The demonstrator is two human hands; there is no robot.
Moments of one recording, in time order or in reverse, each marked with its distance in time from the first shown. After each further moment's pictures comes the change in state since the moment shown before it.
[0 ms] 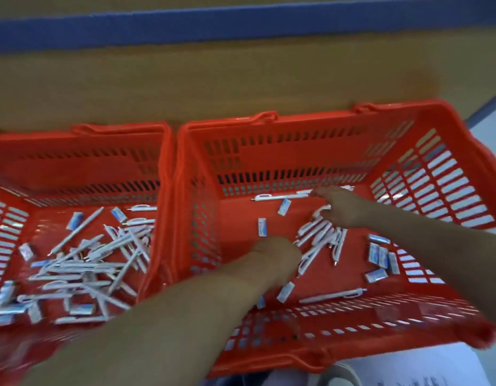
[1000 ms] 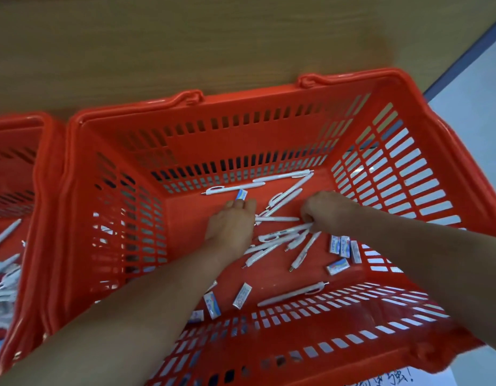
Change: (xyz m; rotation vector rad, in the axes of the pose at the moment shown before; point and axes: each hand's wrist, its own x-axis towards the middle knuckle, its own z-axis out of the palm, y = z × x) left_hand 0.071 -0.013 0.018 -0.239 0.317 -0.298; right_hand -0.036 0.032 -0.016 -0.443 -0.244 -0.024
